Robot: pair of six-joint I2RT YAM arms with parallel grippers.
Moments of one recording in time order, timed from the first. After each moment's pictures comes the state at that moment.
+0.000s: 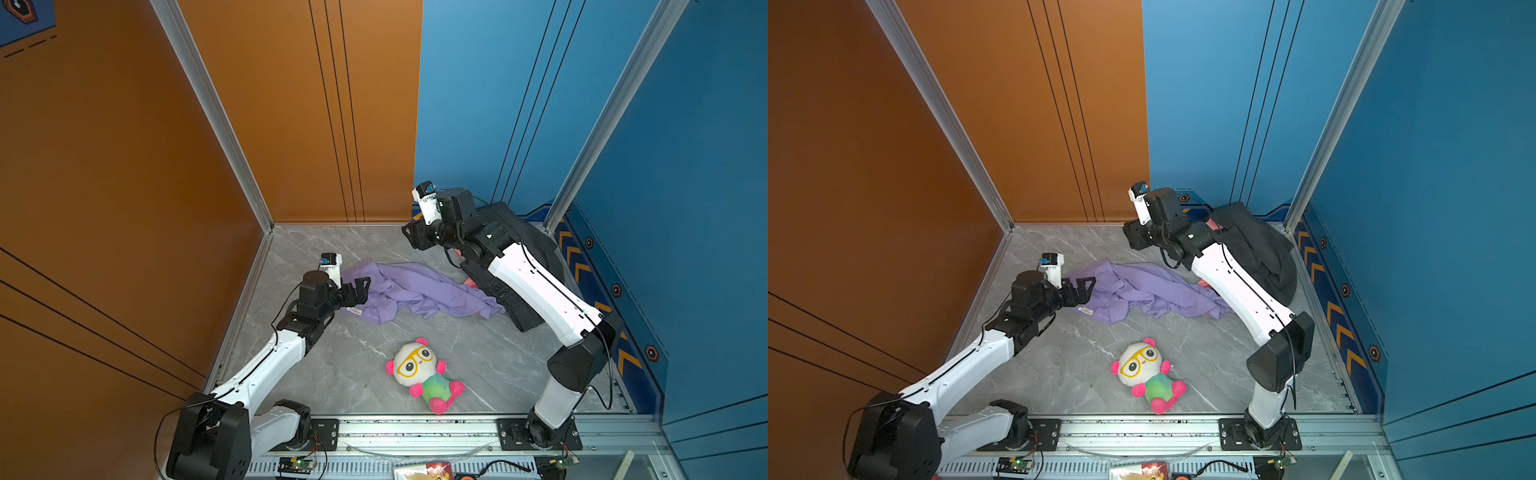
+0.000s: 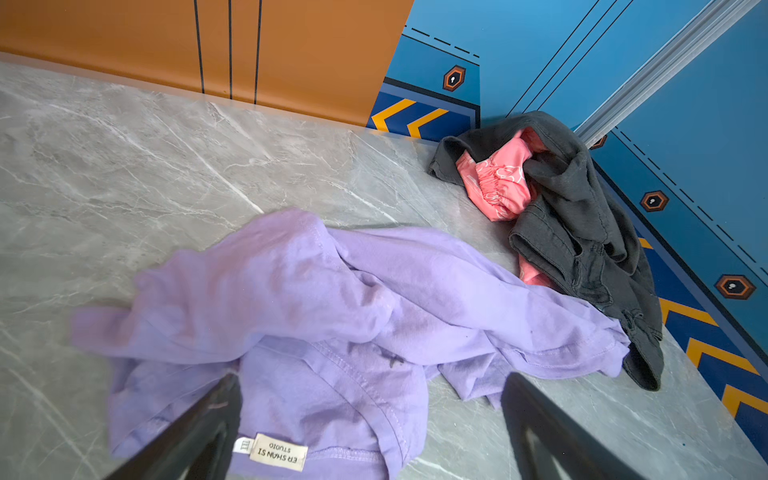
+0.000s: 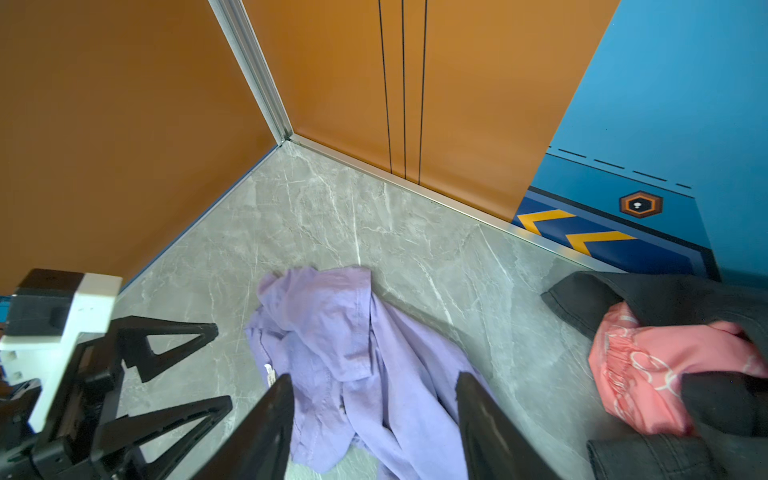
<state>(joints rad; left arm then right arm) -0.27 1.14 0.64 0.09 0.17 -0.37 0.63 1.76 1.91 -0.67 -0.01 0.12</state>
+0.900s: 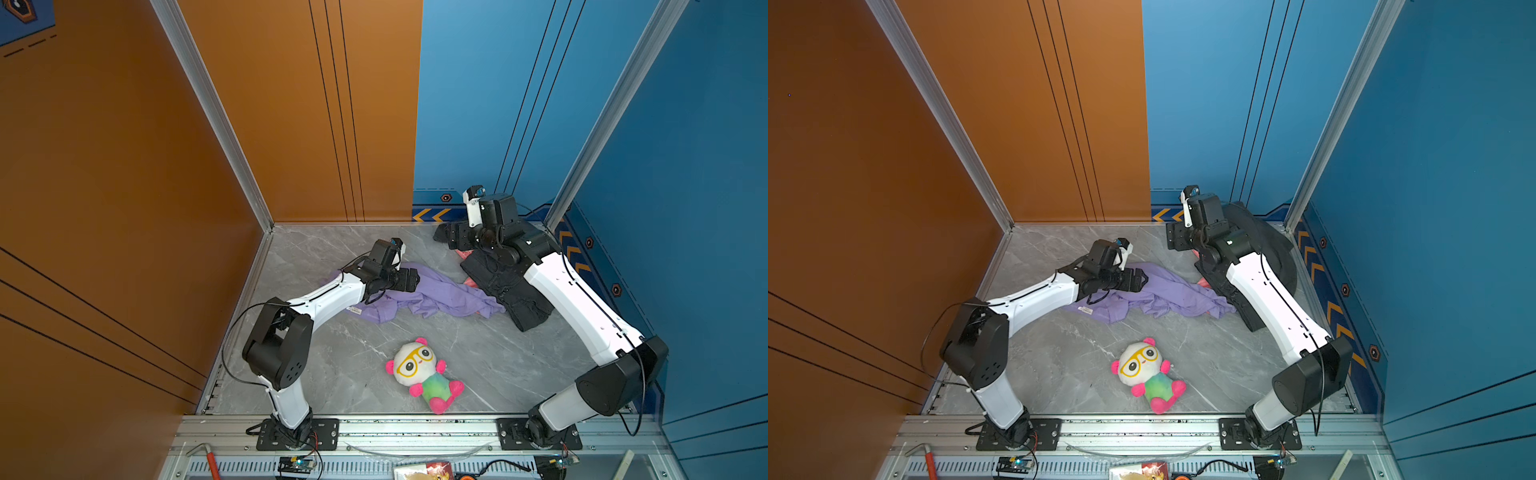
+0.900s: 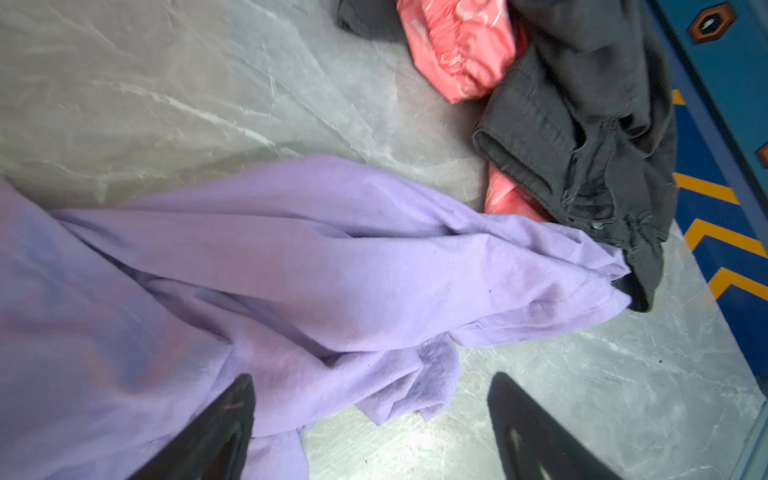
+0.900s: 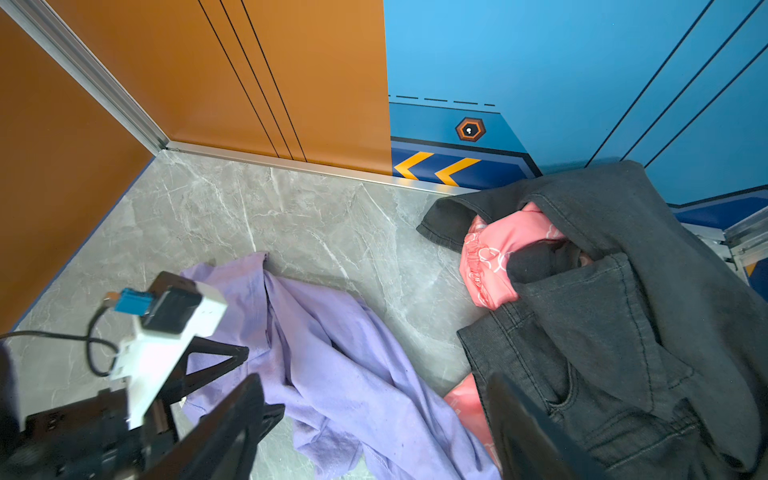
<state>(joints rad) -0.55 1.80 1.30 -0.30 0.16 -0.38 0.46 1.56 1.66 -0.69 0.10 0.19</state>
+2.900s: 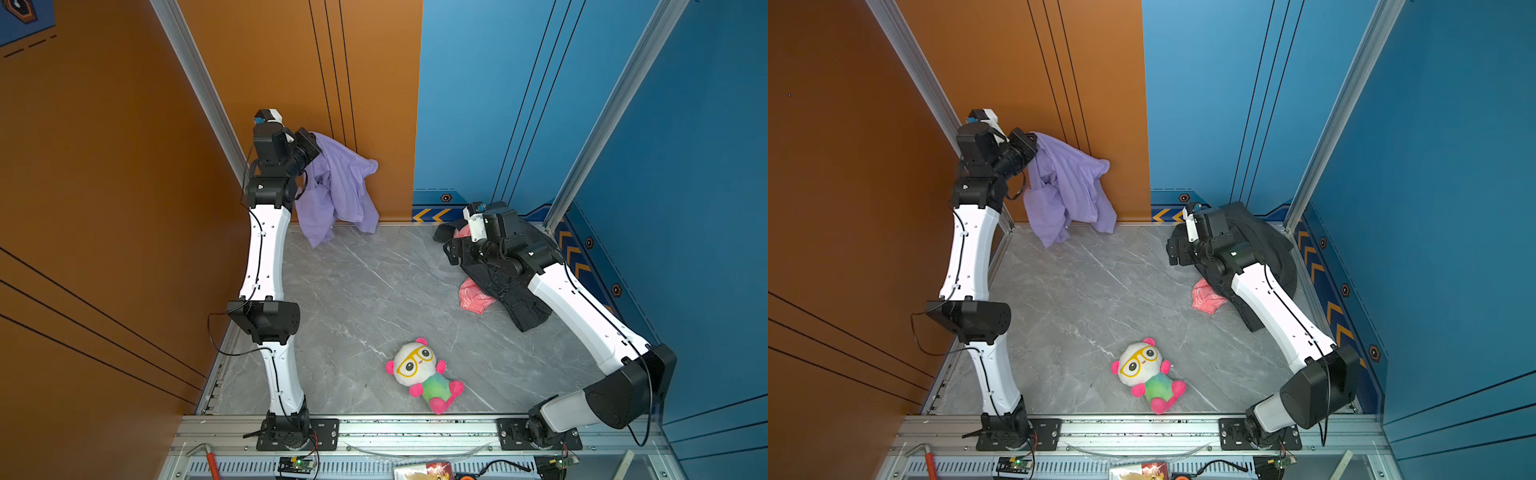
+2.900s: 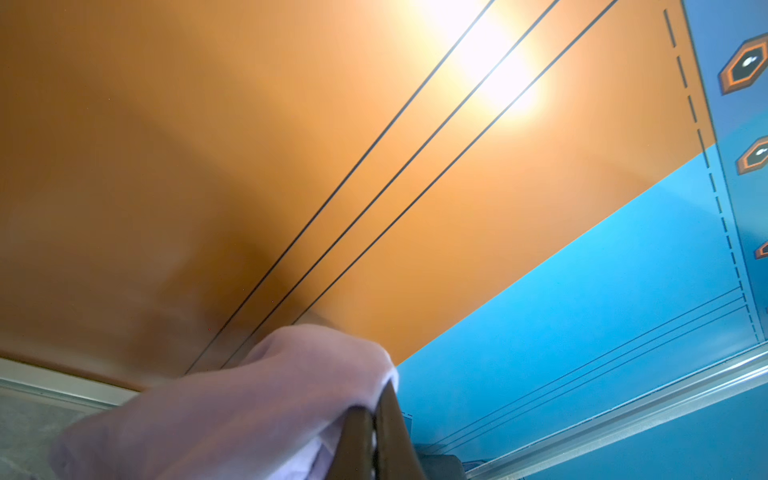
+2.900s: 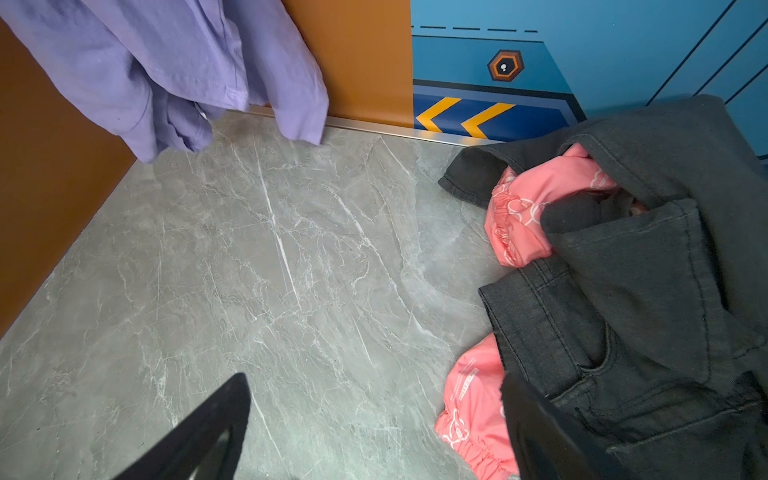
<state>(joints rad) 0.00 2.05 2.54 -0.52 0.17 -0.73 0.43 1.48 1.50 -0.66 -0.02 0.18</state>
